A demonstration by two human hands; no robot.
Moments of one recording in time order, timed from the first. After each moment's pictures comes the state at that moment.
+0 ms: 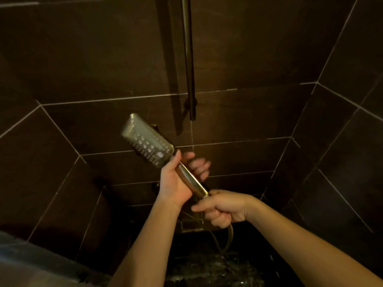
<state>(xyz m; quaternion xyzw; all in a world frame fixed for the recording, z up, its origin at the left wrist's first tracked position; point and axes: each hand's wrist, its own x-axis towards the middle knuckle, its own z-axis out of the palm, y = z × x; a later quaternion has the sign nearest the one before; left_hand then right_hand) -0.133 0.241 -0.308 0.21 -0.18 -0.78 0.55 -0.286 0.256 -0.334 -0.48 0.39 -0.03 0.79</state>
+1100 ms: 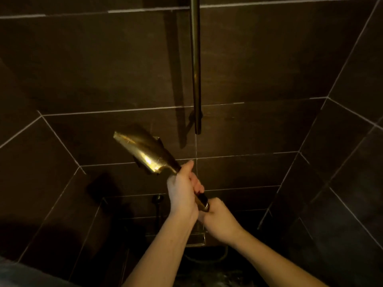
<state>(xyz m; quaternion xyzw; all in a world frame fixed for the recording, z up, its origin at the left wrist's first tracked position) -0.145 0.222 -0.297 0.45 -0.20 -0.61 0.62 -0.248 0.242 -0.358 -0.62 0.48 -0.30 0.54</state>
